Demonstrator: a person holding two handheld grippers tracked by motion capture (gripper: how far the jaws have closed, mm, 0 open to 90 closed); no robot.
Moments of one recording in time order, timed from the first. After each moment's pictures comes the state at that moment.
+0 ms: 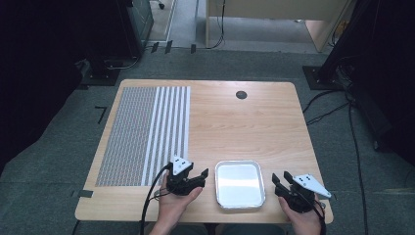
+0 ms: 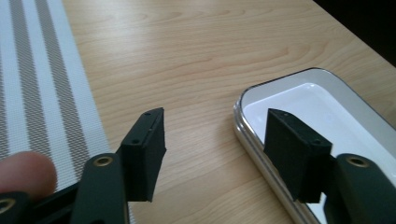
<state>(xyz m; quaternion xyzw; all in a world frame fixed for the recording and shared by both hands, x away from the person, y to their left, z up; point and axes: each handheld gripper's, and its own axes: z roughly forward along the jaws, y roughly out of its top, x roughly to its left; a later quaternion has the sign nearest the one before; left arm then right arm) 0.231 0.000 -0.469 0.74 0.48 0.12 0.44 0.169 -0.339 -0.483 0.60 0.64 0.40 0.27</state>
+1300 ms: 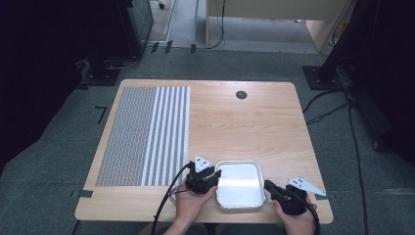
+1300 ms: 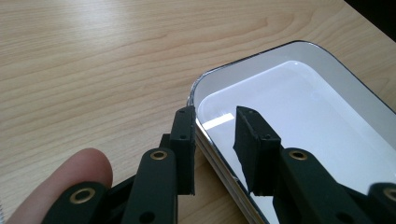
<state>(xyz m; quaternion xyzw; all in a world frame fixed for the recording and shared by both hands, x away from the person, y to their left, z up) 0.243 -0.048 -0.494 0.78 0.46 0.09 0.42 0.166 -0.328 -0.496 0.61 0.64 0.44 0.14</state>
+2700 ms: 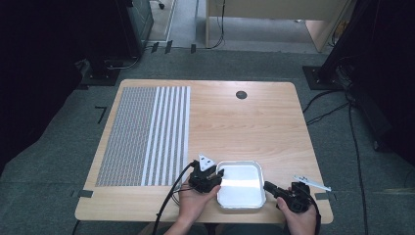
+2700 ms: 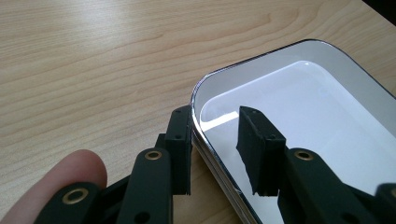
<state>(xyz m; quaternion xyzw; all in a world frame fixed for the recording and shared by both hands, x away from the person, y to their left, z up) 0.247 -0.057 -0.498 0.78 0.46 0.10 0.41 0.174 -0.345 -0.505 0.65 0.59 0.47 0.02</state>
